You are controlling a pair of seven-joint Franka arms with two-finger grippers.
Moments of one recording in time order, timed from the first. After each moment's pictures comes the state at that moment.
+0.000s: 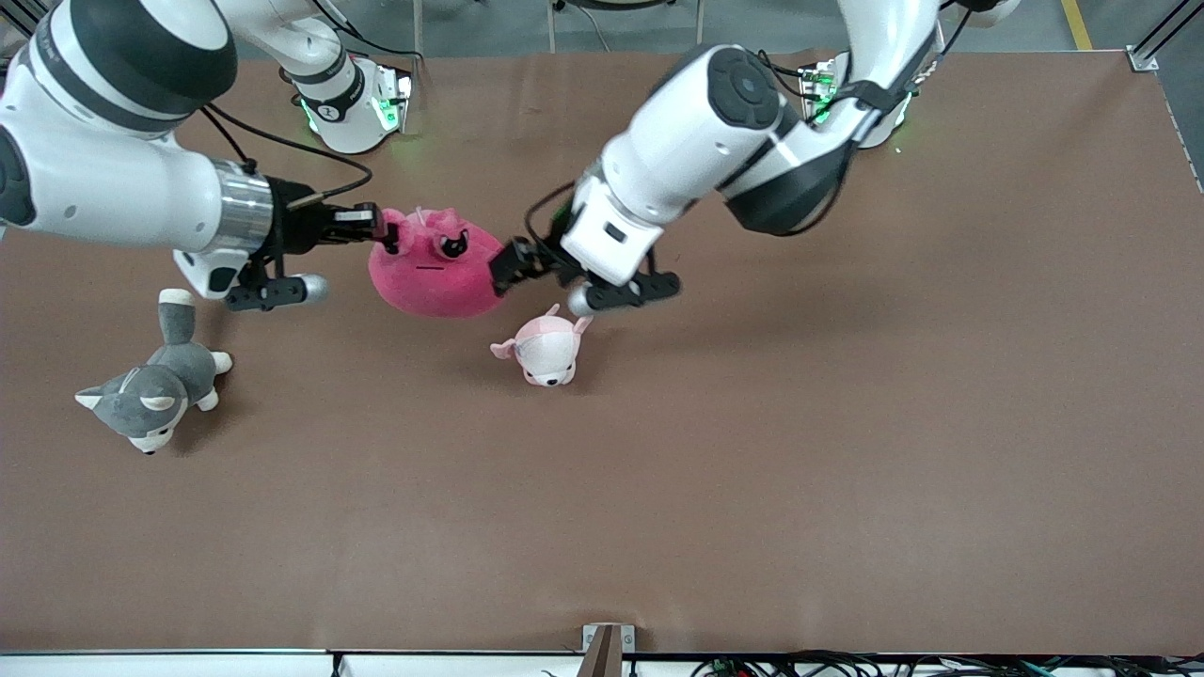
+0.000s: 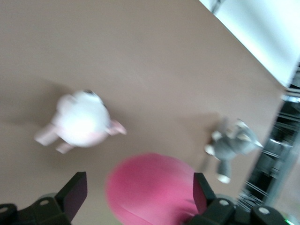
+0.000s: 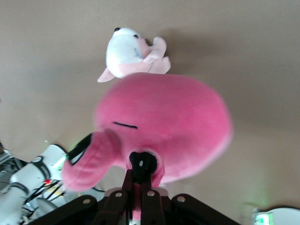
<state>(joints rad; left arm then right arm) -0.41 0.54 -0.43 -1.22 -0.16 2.15 -1.05 0.27 0.13 -0.06 -1.61 0.50 1.49 0.16</state>
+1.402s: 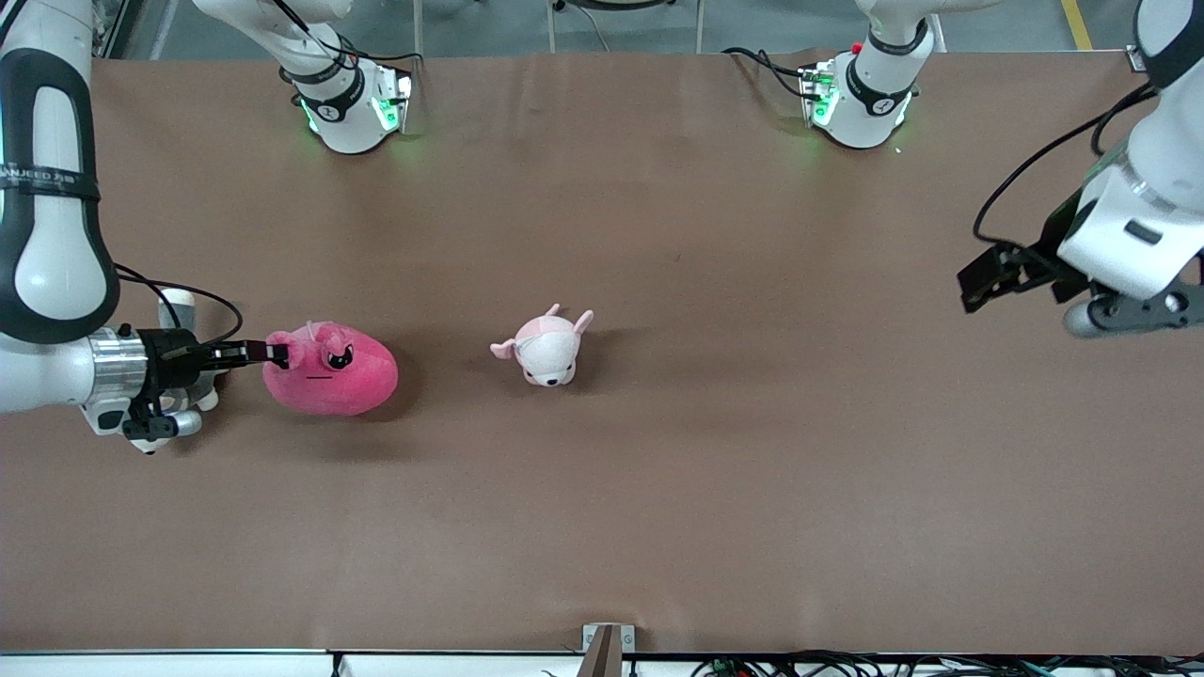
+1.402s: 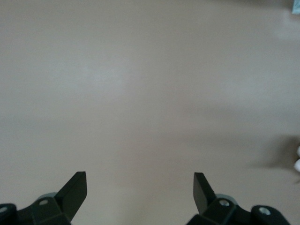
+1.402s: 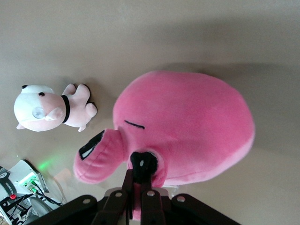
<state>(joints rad) 0.04 0.19 -0.28 -1.28 0.12 1.48 -0.27 -0.04 0.48 -0.07 -1.49 0.49 1.53 -0.23</state>
